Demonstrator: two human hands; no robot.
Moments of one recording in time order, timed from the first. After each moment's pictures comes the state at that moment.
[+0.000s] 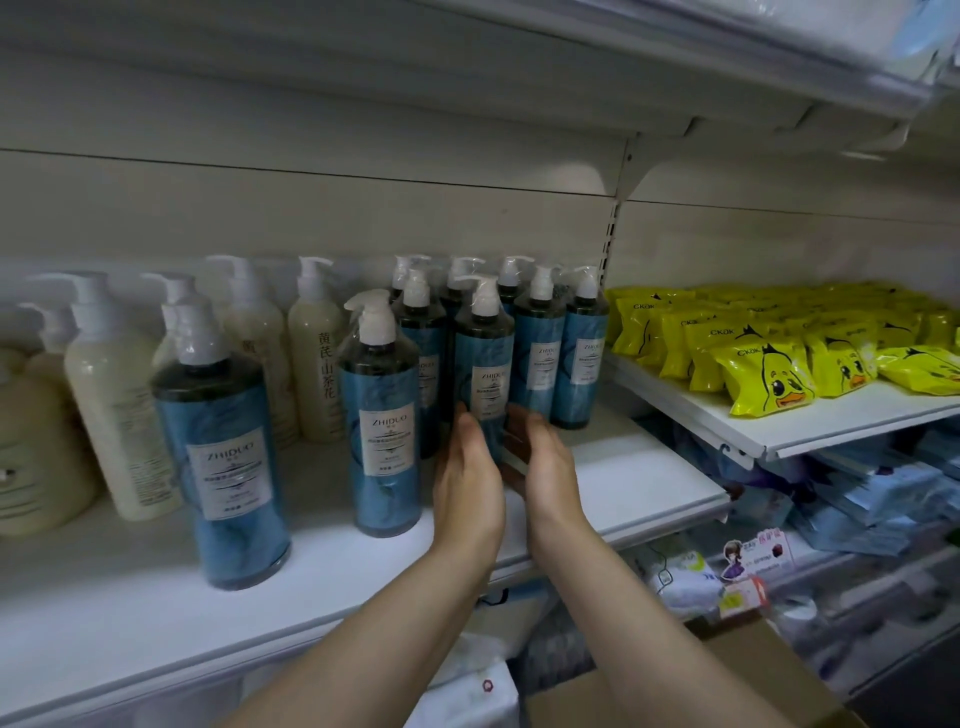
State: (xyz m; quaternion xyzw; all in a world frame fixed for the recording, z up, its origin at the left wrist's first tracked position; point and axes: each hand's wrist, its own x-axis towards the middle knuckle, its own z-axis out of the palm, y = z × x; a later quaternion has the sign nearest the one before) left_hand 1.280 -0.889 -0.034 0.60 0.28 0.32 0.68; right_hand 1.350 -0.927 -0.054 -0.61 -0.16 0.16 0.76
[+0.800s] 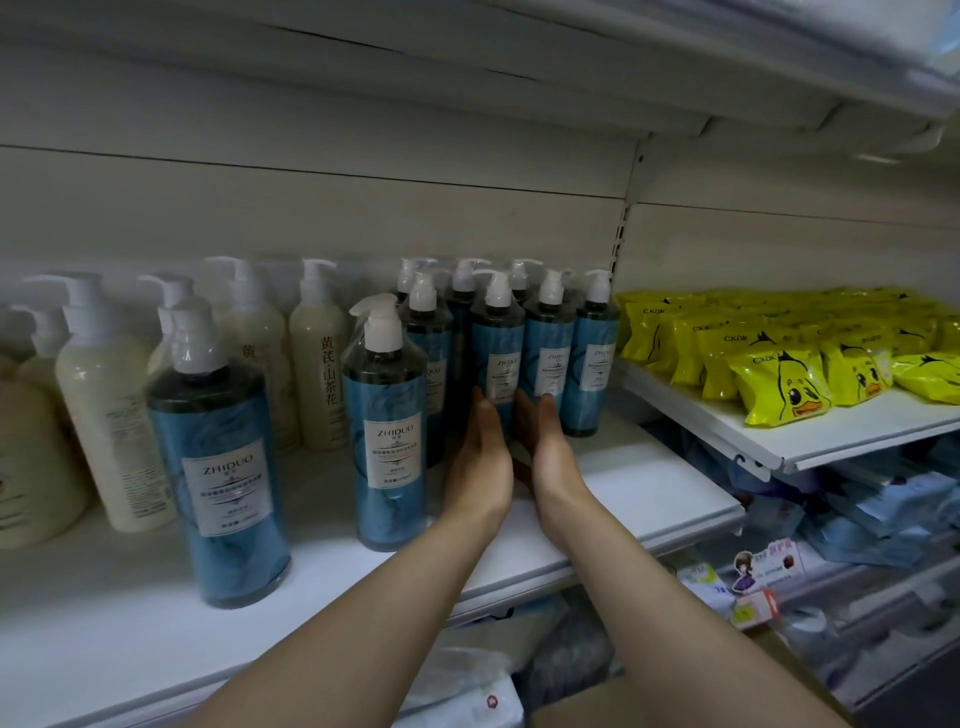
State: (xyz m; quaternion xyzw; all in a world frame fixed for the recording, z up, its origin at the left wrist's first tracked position) left_hand 1.324 -0.859 -0.047 0.68 0.27 0.28 0.63; right_hand 1.389 -0.906 -0.054 -0.58 -0.21 0.22 0.76
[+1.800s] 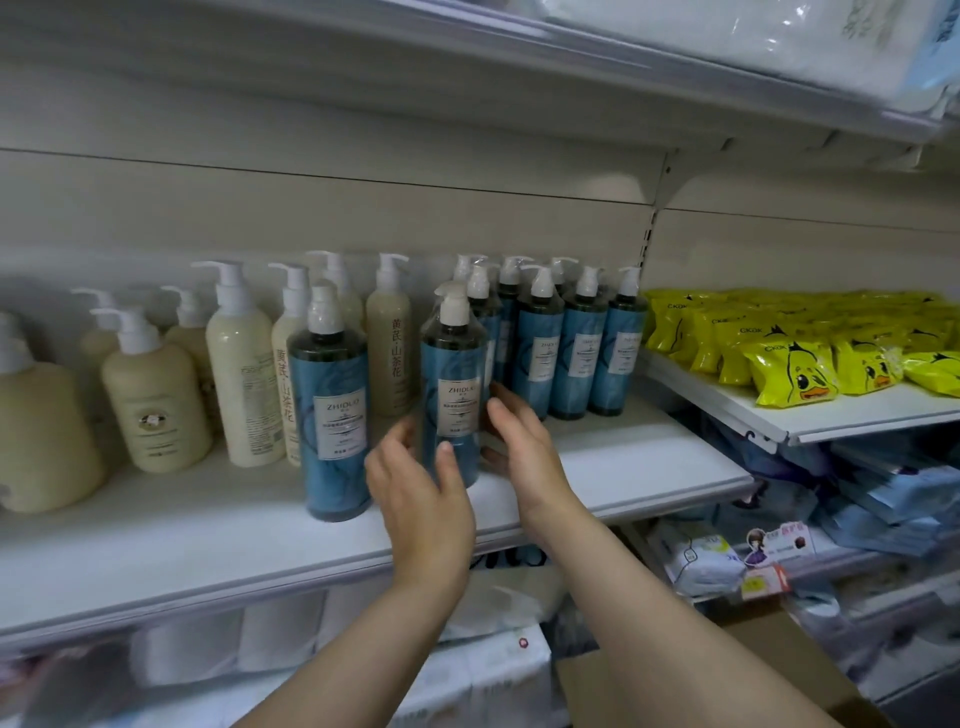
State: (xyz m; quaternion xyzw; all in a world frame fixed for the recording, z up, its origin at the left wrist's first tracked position) left_hand 1.181 -0.868 -0.051 0.66 0.34 0.48 0.46; right_hand 1.279 -0.911 -0.034 -0.59 -0.29 0.21 0.72
